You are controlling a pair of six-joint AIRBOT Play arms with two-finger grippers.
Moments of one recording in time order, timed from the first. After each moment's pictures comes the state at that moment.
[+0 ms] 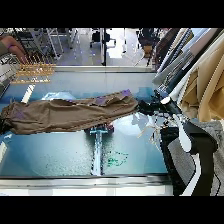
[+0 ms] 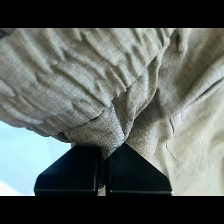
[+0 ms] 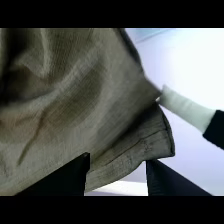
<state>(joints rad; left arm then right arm) 0.84 -1.99 1.68 0.91 -1.11 -1.59 -0.08 -2.07 1.76 -0.77 0.94 1.49</state>
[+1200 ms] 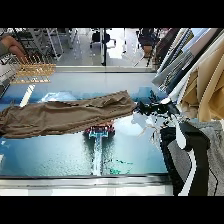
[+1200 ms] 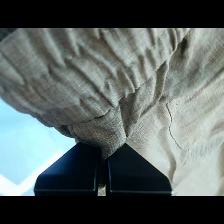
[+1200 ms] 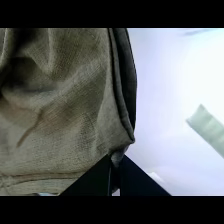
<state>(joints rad) 0.96 -1.99 1.68 0.90 -1.22 -1.53 -0.11 -2.22 1.92 -0.65 1.10 1.29</state>
